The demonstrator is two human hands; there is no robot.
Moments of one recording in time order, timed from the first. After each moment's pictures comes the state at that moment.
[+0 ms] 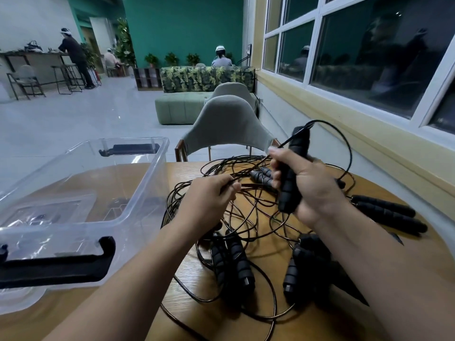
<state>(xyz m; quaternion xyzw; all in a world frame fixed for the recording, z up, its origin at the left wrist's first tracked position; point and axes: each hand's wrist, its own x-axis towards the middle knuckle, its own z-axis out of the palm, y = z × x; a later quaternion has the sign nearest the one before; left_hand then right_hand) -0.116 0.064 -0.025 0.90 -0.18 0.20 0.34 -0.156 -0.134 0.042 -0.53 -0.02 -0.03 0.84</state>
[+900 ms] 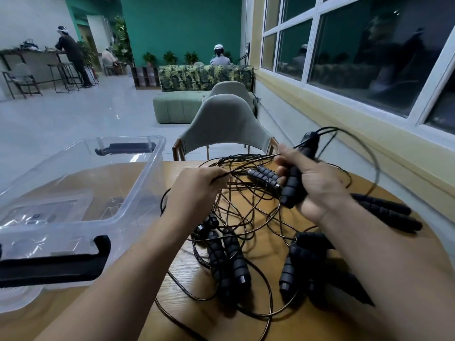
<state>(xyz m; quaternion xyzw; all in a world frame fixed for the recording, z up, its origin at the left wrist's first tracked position) -0.109 0.075 -0.018 0.88 -0.18 0.25 0.35 -0.147 -0.154 0.034 -0.53 0.04 -0.03 0.85</state>
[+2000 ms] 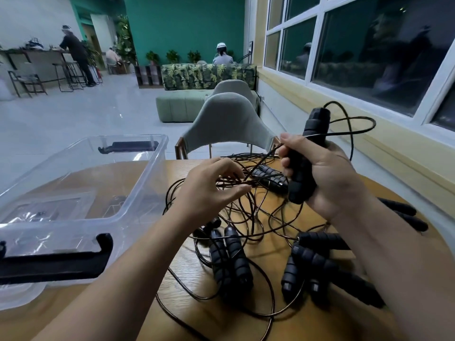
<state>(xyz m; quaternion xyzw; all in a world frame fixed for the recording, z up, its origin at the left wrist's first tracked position) -0.128 0.065 -0.003 0.85 -0.26 0.22 0.40 -0.169 -0.153 0.062 -0.56 -0.06 -0.04 0.83</state>
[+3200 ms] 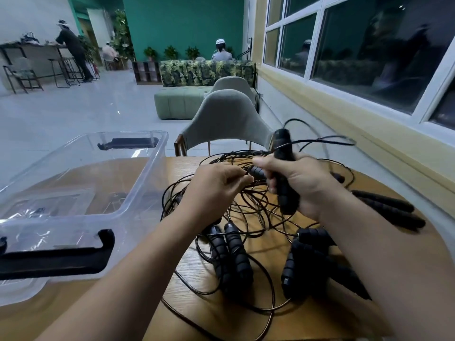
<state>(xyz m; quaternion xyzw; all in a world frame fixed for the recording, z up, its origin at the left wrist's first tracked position) -0.122 0.056 -0.008 0.87 -0.26 0.21 0.37 -0.150 -0.143 0.038 -0.66 -0.05 0.03 0.75</state>
